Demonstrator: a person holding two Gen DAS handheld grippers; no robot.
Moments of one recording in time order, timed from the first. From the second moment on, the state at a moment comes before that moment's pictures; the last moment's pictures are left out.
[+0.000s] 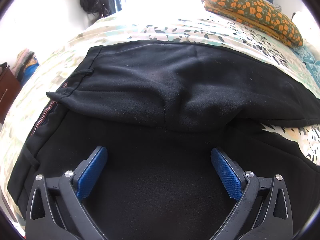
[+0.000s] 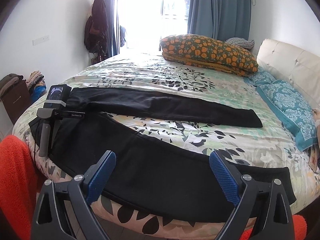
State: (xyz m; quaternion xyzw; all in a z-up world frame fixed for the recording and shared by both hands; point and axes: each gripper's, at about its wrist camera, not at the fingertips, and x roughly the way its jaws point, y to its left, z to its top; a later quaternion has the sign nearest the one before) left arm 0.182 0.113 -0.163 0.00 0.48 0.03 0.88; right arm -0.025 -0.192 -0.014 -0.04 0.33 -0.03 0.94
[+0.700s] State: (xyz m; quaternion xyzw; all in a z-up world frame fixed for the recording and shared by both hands) left arm 0.182 0.114 -0.163 0.00 0.48 0.03 0.88; right arm -0.010 -0.181 -0.039 -0.06 0.37 -0.01 0.93
